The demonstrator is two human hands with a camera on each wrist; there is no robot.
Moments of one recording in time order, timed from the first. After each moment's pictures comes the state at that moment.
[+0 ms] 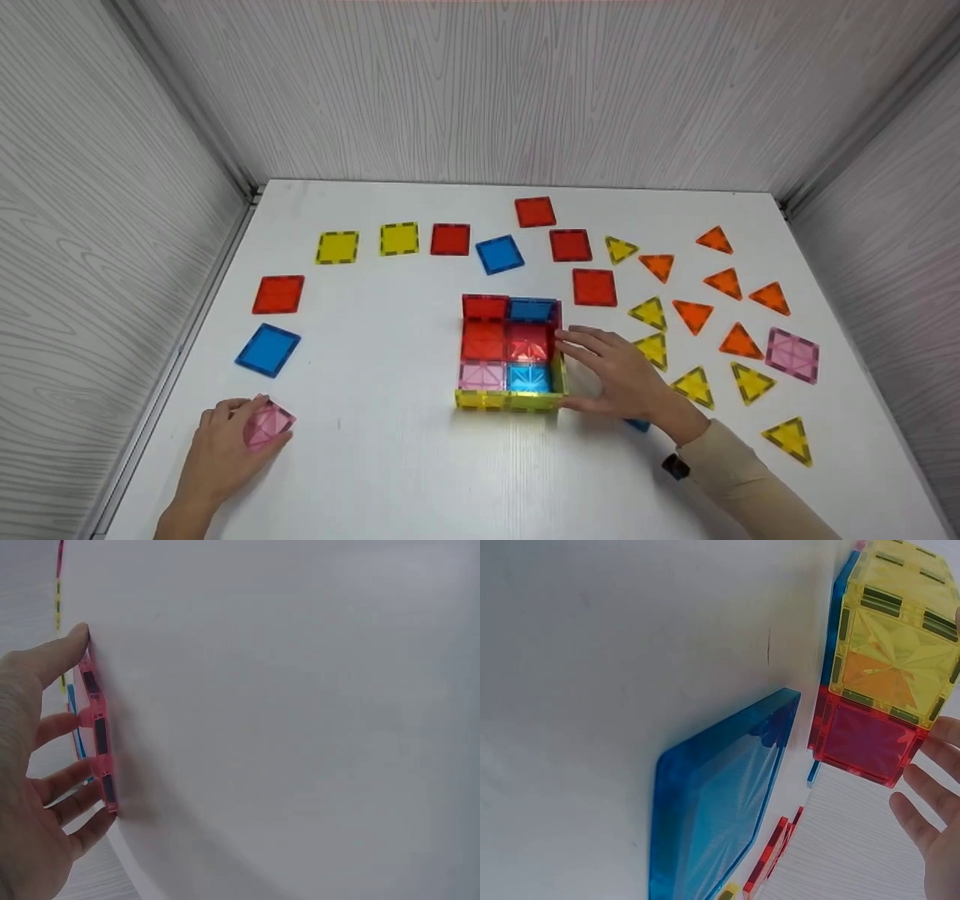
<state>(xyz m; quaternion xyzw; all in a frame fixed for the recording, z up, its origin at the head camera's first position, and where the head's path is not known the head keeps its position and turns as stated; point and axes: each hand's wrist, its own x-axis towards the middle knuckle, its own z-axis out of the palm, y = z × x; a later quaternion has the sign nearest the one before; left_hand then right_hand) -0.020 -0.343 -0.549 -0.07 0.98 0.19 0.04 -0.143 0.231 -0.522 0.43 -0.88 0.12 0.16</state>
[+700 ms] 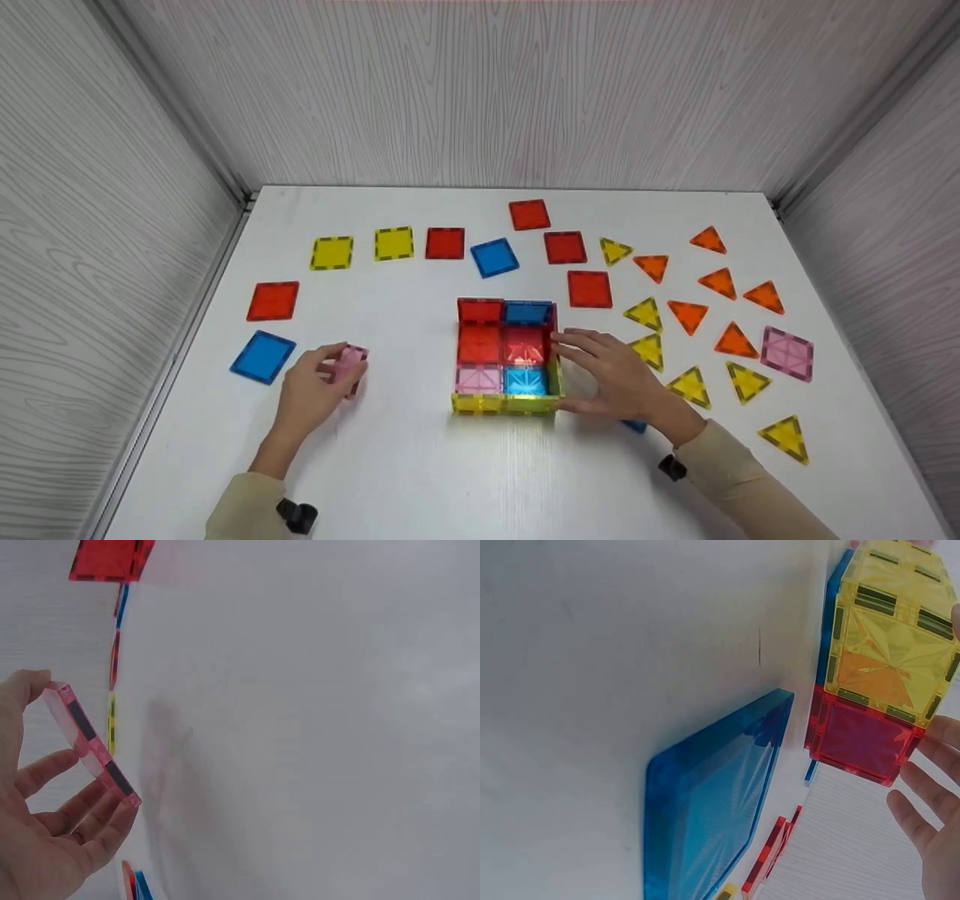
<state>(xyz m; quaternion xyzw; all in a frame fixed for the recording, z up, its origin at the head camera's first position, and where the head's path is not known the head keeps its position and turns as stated) -0.100 -0.243 -0.529 -0.11 0.90 0.43 0.05 -0.145 0.232 -0.522 0.44 -0.88 0.14 0.15</state>
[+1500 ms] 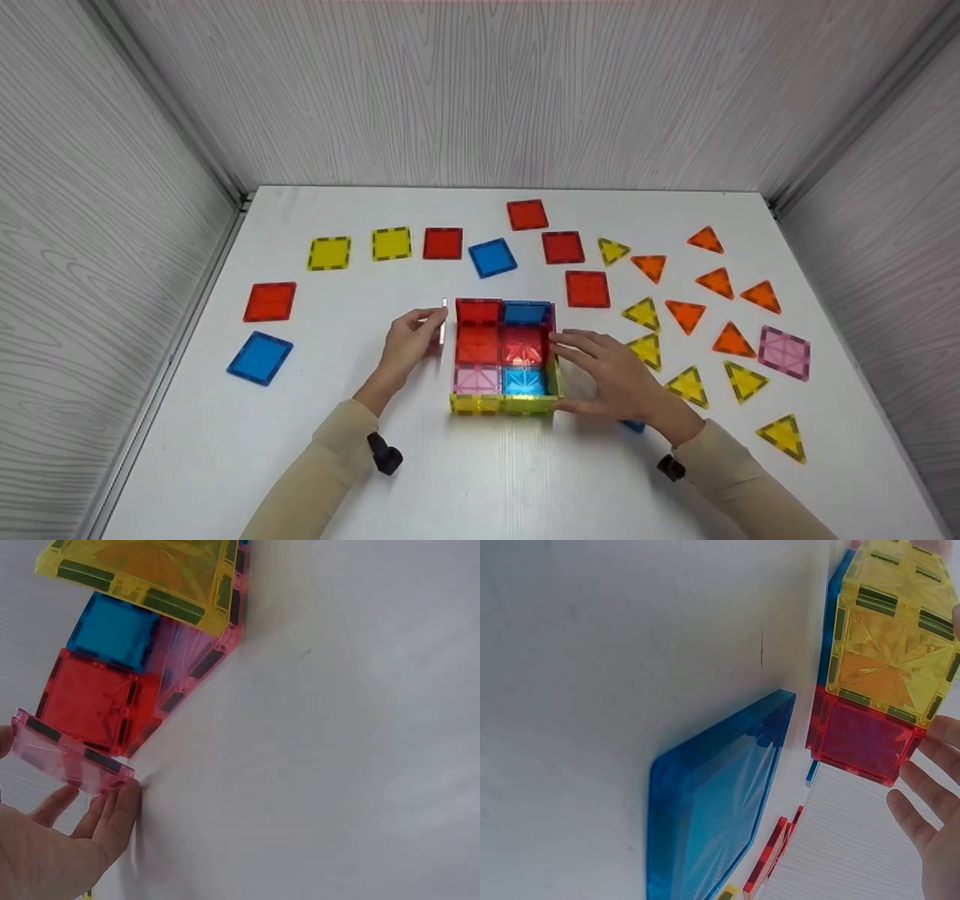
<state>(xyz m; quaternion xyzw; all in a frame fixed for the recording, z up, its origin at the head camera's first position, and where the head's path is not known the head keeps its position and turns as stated) -0.187 -0.117 -0.539 -0.15 0.75 0.63 0.12 -0.144 0.233 -0.524 0.44 -0.88 0.14 0.15</state>
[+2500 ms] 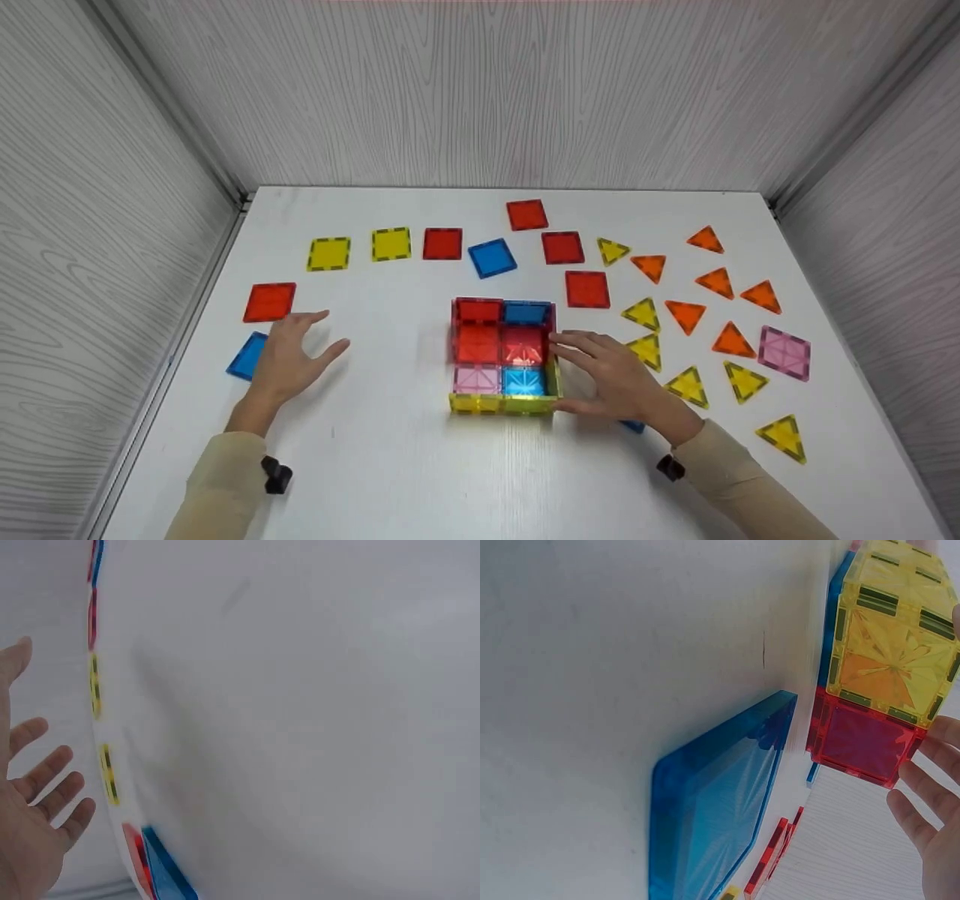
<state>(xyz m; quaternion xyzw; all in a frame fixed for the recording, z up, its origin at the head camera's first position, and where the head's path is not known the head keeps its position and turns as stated) -0.148 -0.283 -0.530 -0.01 0.95 0.30 0.01 -0.144 0.233 -0.524 0.43 -0.88 0.14 0.14</state>
